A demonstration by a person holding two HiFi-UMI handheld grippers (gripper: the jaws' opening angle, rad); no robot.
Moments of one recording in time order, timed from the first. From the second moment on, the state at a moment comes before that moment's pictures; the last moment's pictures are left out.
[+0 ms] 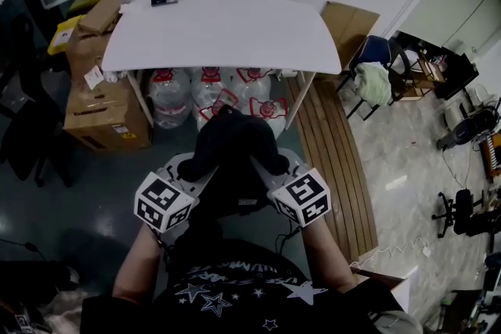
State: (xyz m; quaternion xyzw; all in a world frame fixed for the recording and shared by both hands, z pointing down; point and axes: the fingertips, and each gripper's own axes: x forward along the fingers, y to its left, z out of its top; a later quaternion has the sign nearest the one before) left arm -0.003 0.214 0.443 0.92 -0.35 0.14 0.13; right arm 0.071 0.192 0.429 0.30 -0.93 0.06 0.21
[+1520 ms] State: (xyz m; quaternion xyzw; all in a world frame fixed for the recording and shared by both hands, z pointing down) left arm -0.112 -0.013 0.413 0.95 -0.29 0.13 0.10; right arm -0.037 -0.023 0.393 0.36 -0.91 0.00 0.21
